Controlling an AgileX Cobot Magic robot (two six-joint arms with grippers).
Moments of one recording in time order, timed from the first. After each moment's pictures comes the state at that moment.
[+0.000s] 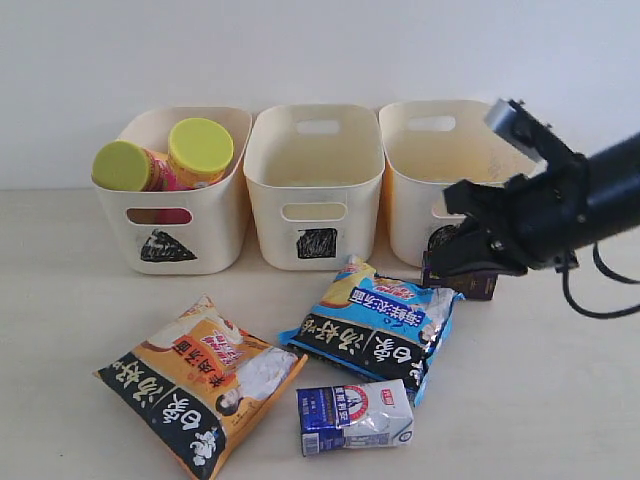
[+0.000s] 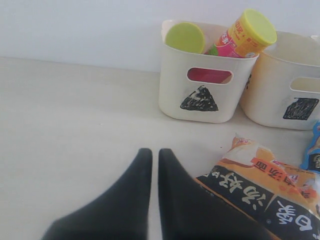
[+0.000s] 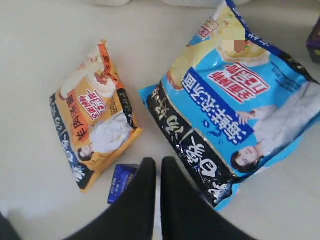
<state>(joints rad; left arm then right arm) 0.00 0.00 0.00 -0.16 0.29 0.06 0.13 1.64 -0.99 1.09 0.85 -0.80</state>
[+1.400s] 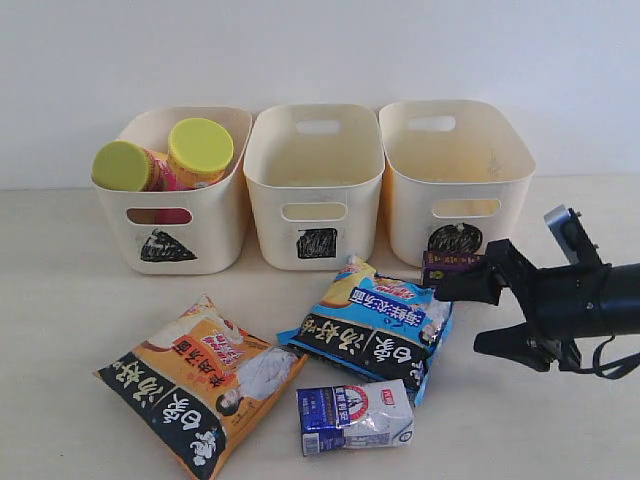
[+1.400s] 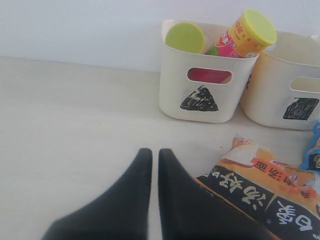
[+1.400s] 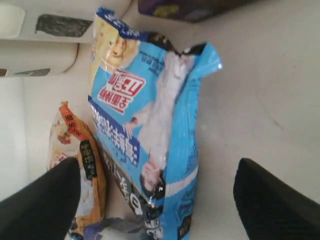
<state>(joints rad) 0.00 0.00 0.00 -0.16 0.29 0.06 -0.04 1.93 -0.78 1.66 0.88 -1.17</state>
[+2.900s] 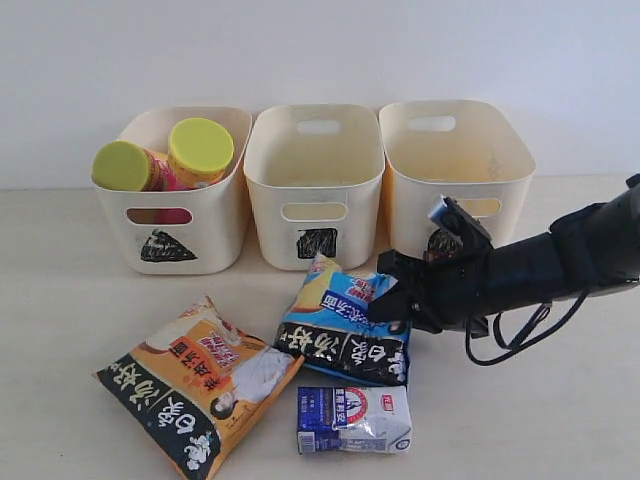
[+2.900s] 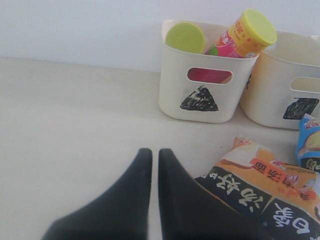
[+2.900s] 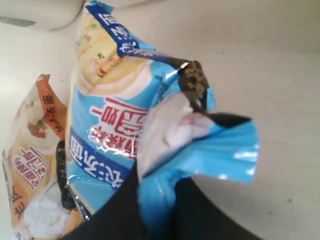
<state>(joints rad) 0.00 0.00 0.00 -0.16 0.29 0.06 0.23 2.06 -1.02 1.61 0.71 -1.20</state>
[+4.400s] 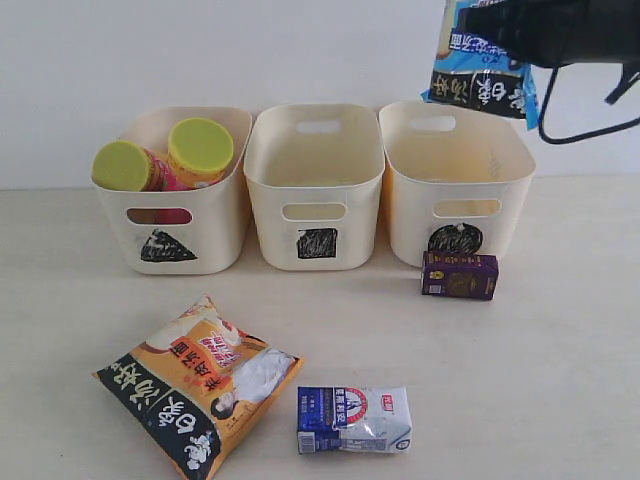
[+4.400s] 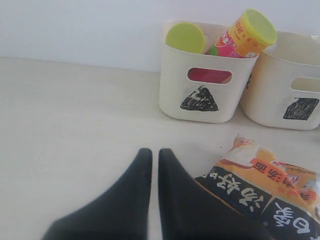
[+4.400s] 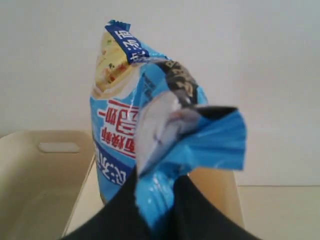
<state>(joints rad) 0.00 0.00 0.00 -0.16 0.29 0.06 0.23 1.70 -1.33 1.29 -0.07 -1.14</state>
